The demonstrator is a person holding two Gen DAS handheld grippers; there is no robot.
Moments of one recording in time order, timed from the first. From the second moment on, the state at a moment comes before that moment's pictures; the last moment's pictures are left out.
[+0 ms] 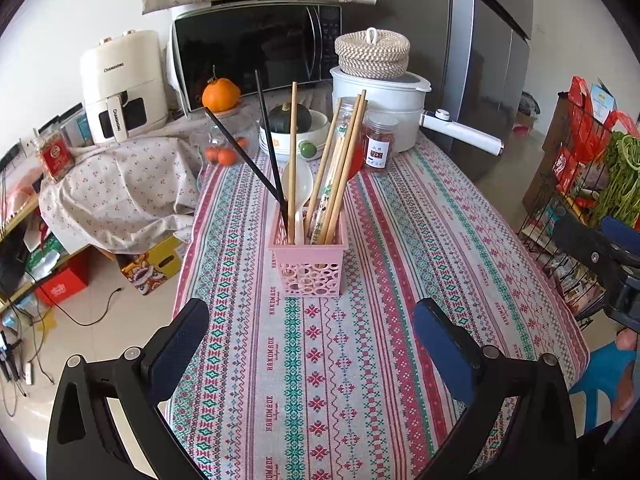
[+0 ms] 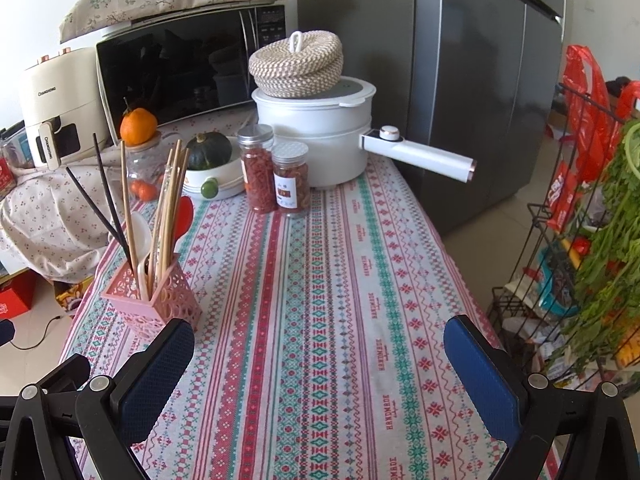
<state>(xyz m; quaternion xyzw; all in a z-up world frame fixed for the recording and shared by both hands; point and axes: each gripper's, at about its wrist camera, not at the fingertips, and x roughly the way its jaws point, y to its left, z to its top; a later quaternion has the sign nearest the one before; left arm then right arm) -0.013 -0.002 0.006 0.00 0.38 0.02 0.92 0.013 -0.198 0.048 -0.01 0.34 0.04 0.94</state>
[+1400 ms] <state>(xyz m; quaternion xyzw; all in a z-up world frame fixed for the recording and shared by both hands) -0.017 -0.001 0.010 -0.01 0.38 0.01 0.92 0.015 -0.192 0.040 0.00 0.36 0.05 0.93</state>
